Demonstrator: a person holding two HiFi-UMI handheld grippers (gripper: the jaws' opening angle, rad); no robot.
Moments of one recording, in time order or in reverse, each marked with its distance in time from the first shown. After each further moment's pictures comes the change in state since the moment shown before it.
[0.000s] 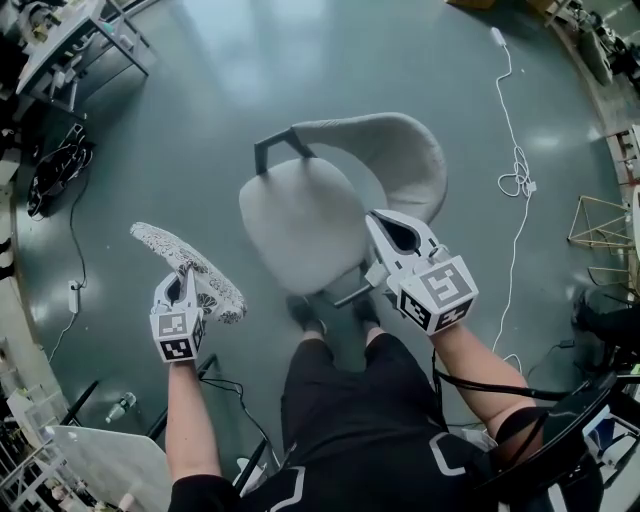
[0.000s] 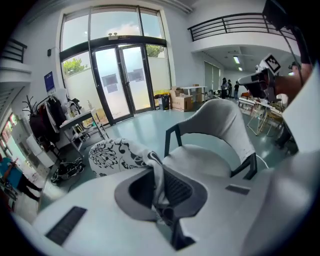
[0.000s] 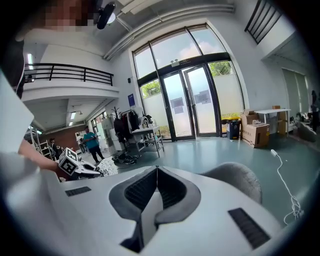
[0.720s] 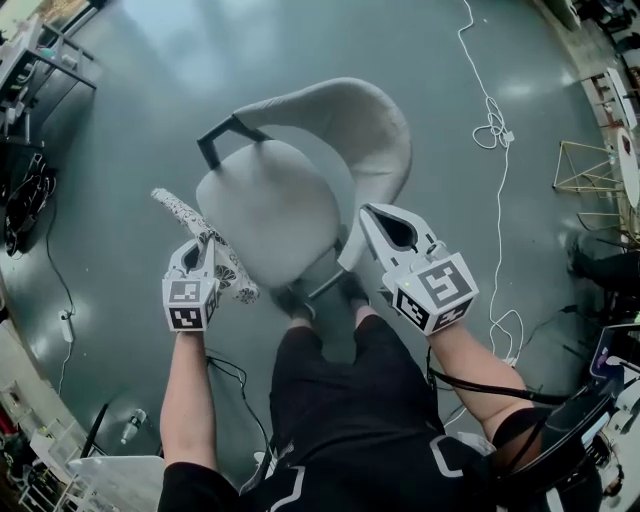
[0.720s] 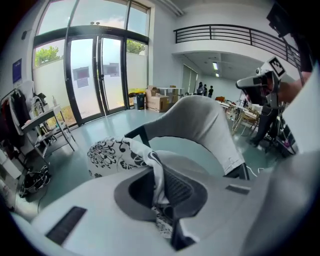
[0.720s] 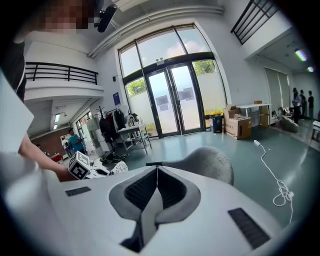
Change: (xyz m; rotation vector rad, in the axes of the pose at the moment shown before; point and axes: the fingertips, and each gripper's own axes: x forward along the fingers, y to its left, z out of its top) left arm 0.109 -0.129 0.041 0.079 -0.007 -0.306; right arm -0.040 -0.051 -0.052 0.090 0.027 -0.146
